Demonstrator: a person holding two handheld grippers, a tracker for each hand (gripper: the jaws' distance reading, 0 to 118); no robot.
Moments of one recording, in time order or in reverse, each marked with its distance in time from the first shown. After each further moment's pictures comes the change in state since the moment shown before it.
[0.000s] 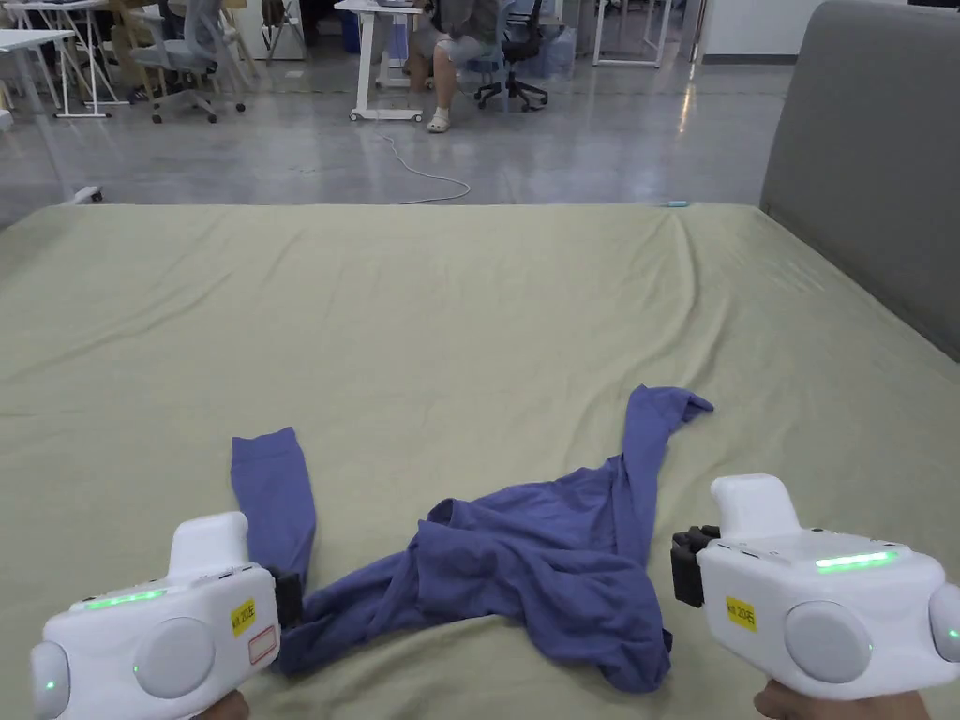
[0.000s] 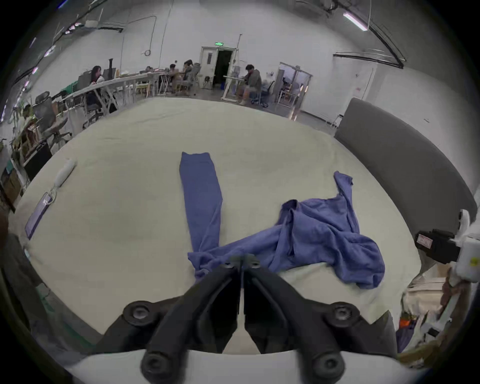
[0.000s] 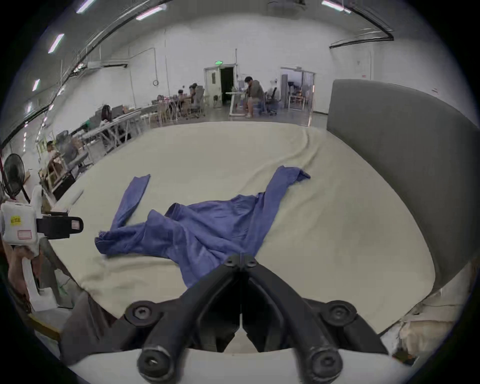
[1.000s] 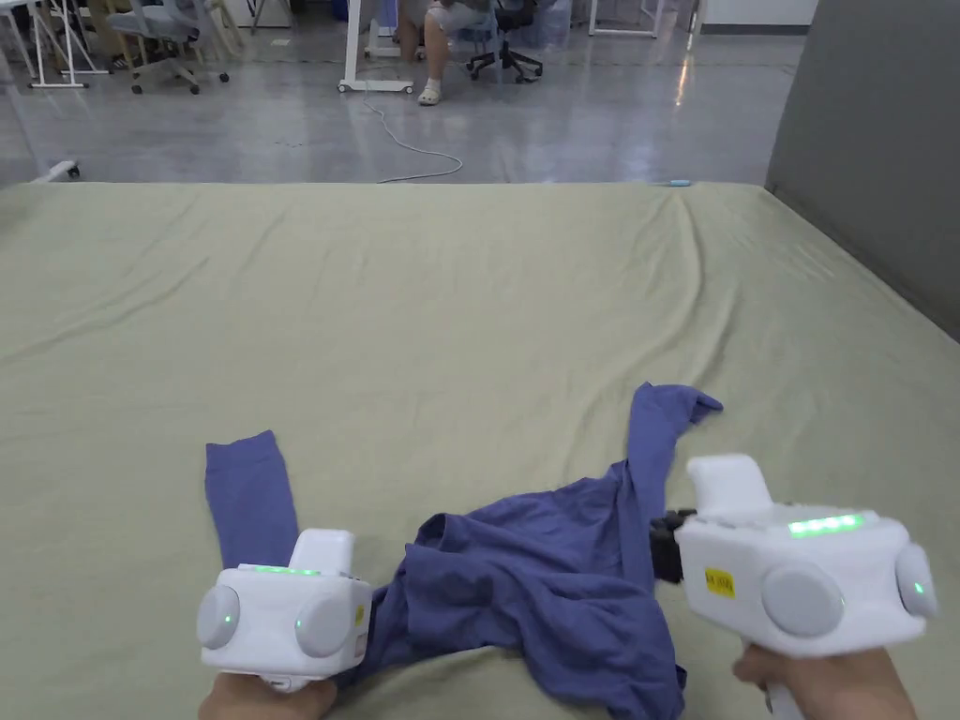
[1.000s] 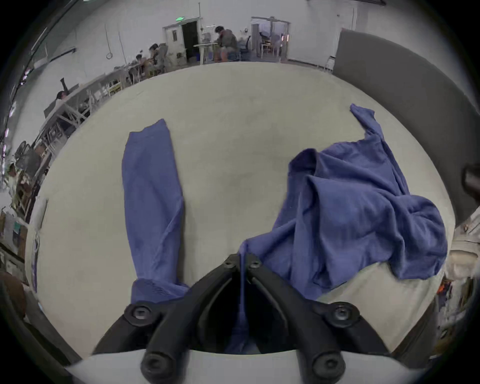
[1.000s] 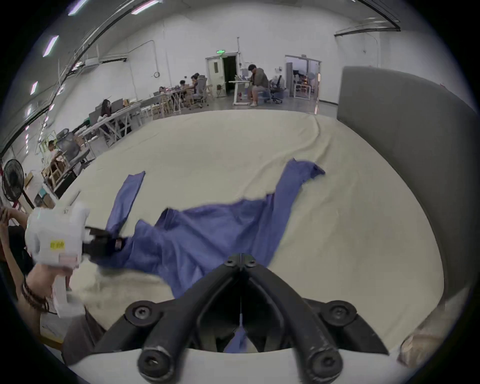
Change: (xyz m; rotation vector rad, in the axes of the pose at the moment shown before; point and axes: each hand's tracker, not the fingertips) left arm 0.063 -0.001 -0.113 -0.239 0.077 -0.241; right arm 0.006 0.057 -0.080 -0.054 0.052 0.019
